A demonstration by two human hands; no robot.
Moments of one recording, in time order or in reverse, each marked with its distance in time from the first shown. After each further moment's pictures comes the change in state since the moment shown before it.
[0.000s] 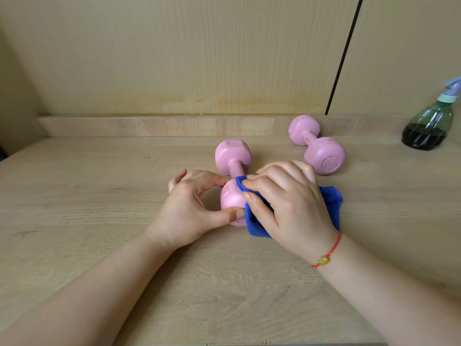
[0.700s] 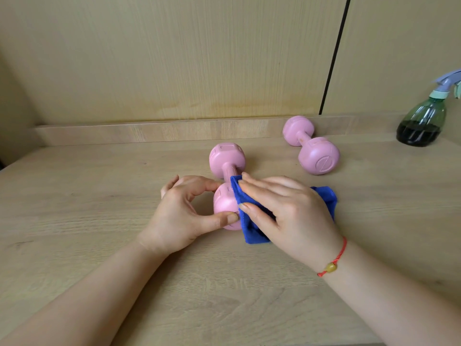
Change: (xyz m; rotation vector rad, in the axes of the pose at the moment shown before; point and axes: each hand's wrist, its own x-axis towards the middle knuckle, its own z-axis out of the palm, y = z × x) left_hand 0.001 0.002 -0.003 0.009 0.003 -0.015; right_hand -0.013 0.007 0.000 0.157 0.014 0.021
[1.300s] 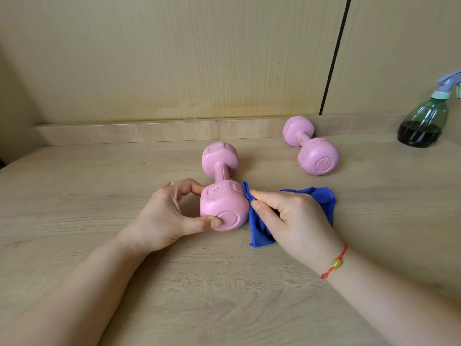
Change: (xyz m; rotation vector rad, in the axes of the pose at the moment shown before) left_hand -0.001 -0.010 -0.018 -0.111 -0.139 -0.137; right_hand -0.013 0.005 0.003 0.239 -0.110 0.350
